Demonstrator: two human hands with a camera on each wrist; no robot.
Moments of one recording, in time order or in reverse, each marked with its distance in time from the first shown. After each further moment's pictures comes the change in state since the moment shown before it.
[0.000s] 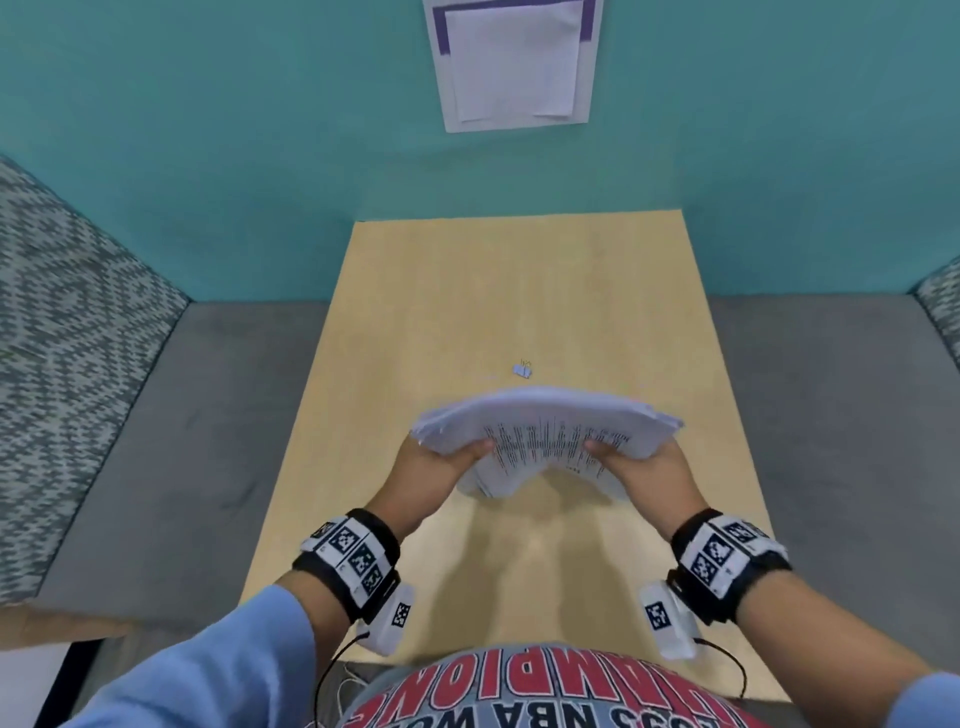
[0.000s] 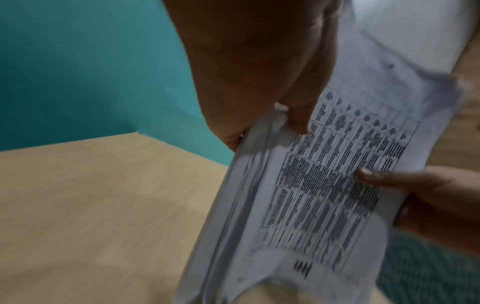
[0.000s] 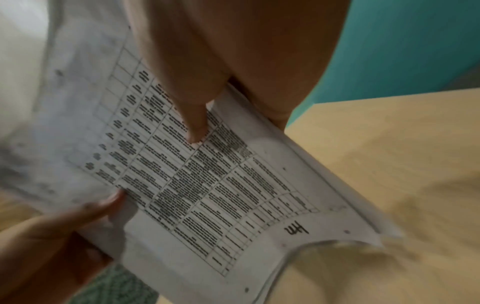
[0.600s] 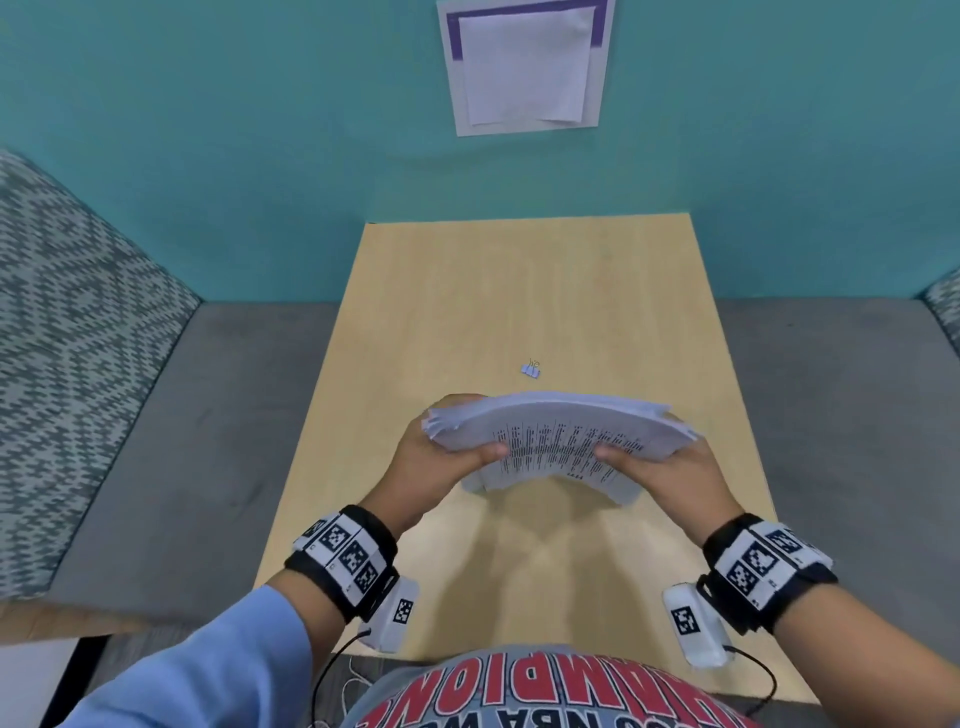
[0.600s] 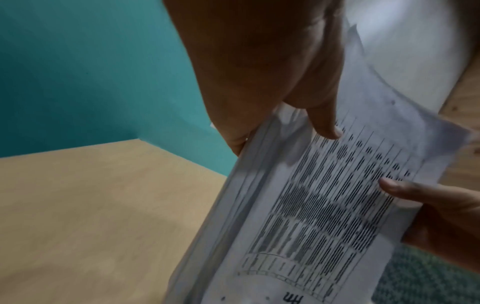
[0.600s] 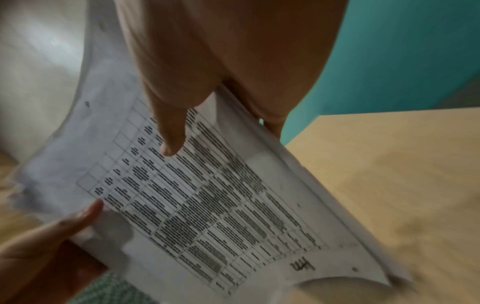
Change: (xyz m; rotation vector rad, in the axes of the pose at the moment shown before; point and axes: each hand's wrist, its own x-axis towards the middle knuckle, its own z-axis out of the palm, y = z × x) left_hand -0.008 0.014 -0.015 -0.032 -0.097 0.068; right_hand -0.010 -0.006 -0.015 0.129 -0.068 -0.110
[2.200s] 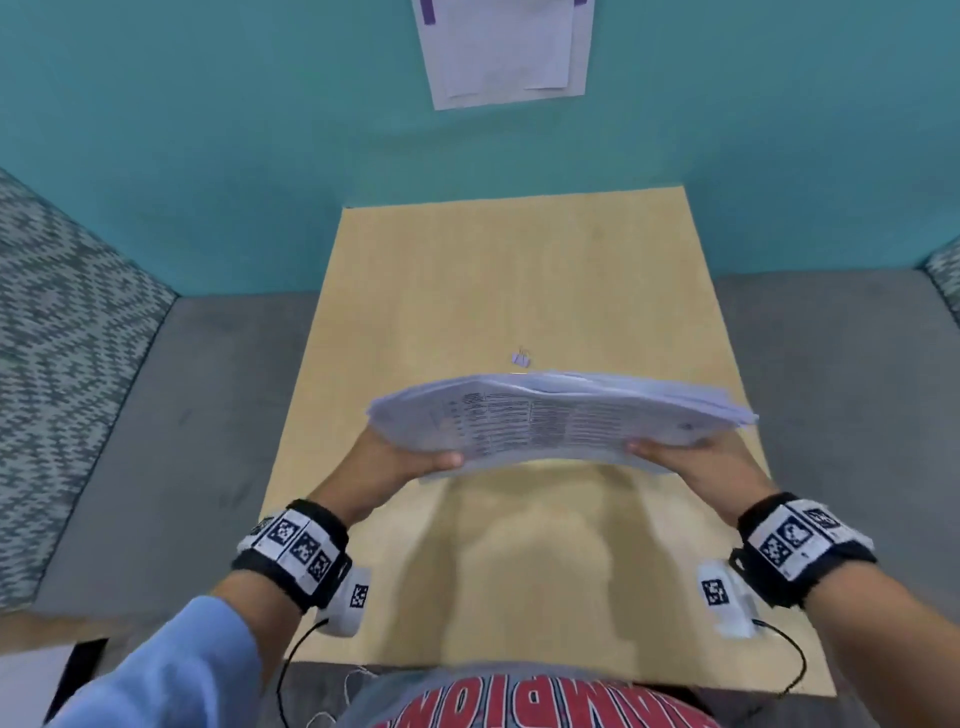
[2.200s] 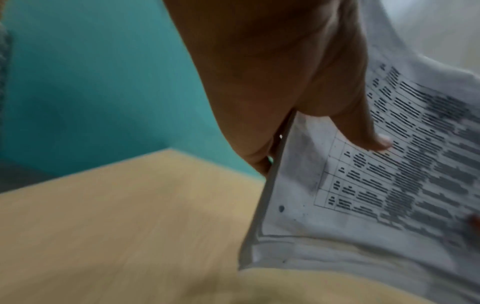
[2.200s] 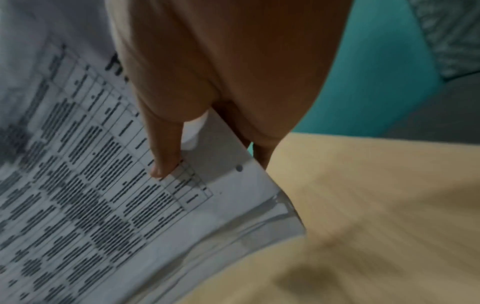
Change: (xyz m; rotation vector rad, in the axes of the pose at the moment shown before) left_hand 0.021 -0.014 -0.038 0.081 -0.145 -0.053; right_hand 0.026 0.012 -0.043 -0.115 -0.037 0.096
